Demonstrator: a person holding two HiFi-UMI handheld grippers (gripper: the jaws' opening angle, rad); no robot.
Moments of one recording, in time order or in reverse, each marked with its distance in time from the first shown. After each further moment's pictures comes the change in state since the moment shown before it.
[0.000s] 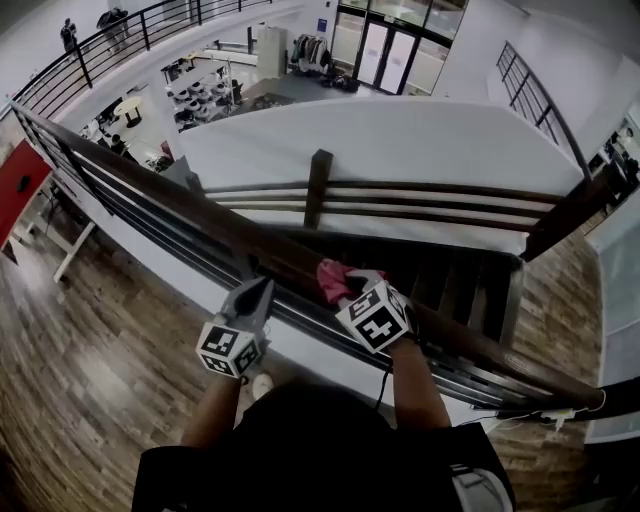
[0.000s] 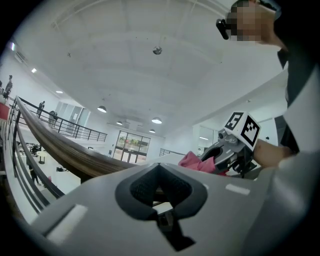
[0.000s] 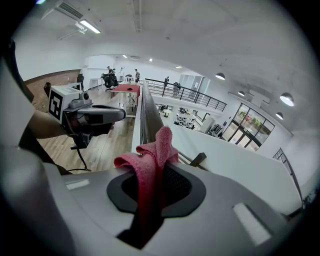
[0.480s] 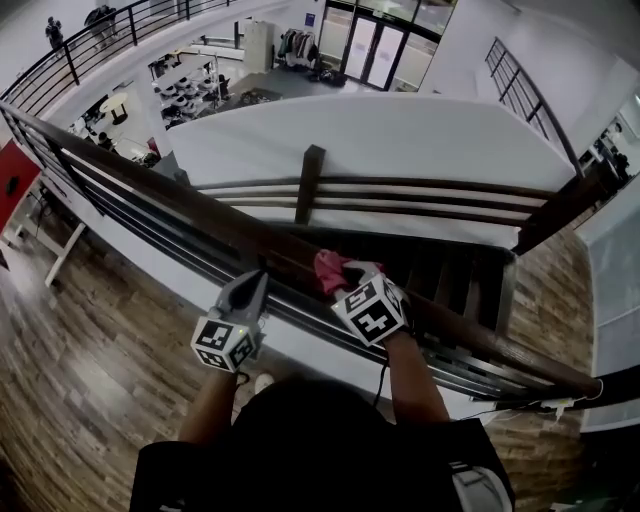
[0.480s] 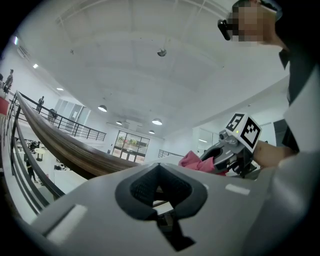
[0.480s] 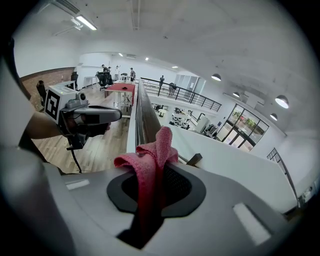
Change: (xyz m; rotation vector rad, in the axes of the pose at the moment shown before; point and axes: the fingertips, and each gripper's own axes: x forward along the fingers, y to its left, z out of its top) left arm -0.006 0.041 0.006 -0.031 -0.011 -0.024; right arm 0.021 0.003 0.030 0.020 0.011 -0.066
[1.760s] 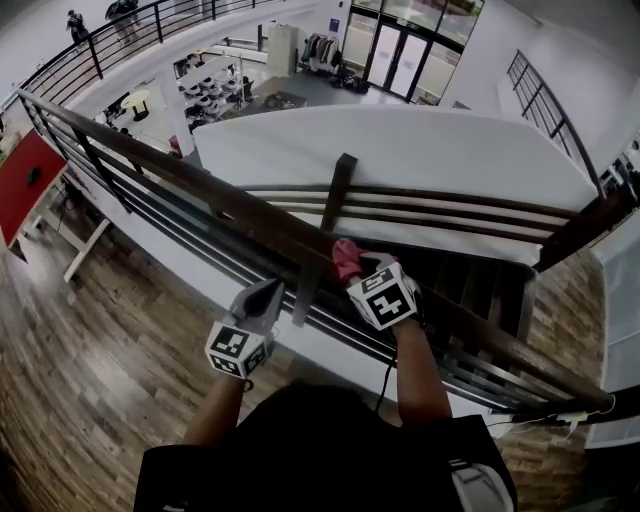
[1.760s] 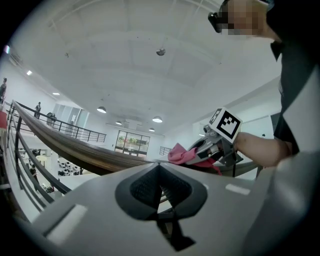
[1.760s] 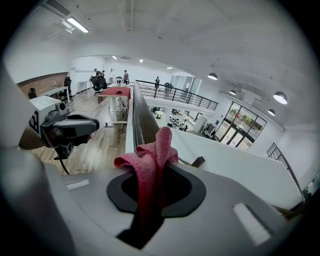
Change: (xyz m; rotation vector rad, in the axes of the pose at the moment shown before) left arm -0.045 0.079 0.013 0.066 0.037 -0.005; right arm 0.065 0.016 0.086 0.062 -0.019 -0.017
